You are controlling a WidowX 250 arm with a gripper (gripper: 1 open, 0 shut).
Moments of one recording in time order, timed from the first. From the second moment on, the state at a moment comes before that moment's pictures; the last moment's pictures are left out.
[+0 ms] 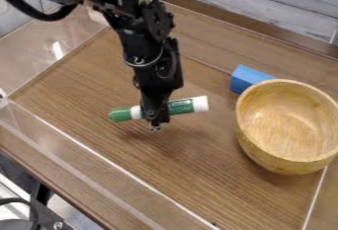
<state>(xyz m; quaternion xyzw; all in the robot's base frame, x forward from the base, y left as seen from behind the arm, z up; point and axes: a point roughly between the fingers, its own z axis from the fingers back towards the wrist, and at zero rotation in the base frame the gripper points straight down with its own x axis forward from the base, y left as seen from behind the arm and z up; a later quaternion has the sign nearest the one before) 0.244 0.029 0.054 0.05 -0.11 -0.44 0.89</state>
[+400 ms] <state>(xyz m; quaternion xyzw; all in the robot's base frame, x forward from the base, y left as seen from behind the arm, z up) 0.247 0.031 0.047 0.05 -0.11 -0.44 0.89</state>
